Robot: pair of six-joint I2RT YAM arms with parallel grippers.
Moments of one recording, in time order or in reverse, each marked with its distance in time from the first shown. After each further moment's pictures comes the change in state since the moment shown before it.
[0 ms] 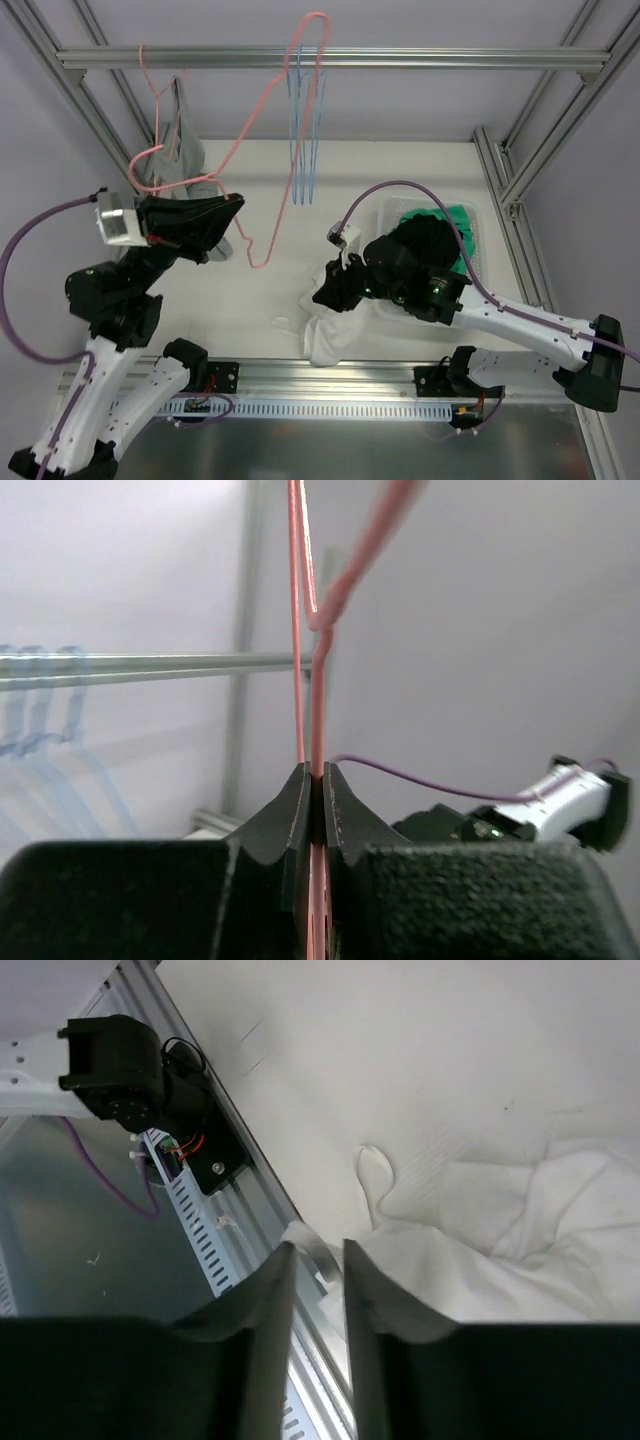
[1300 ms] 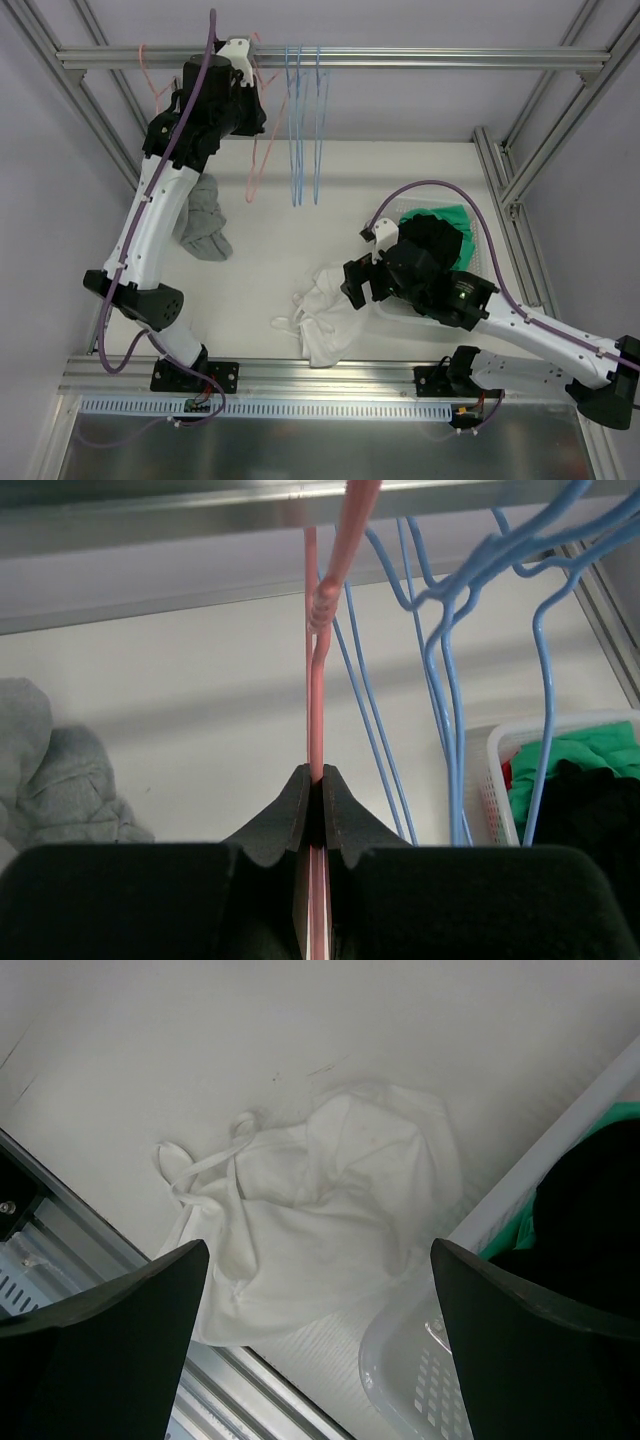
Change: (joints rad) left arm -0.001 1.014 1.240 -1.409 -0.617 0.397; right arm -0.045 -0.130 -0.034 -0.233 0.388 -0.096
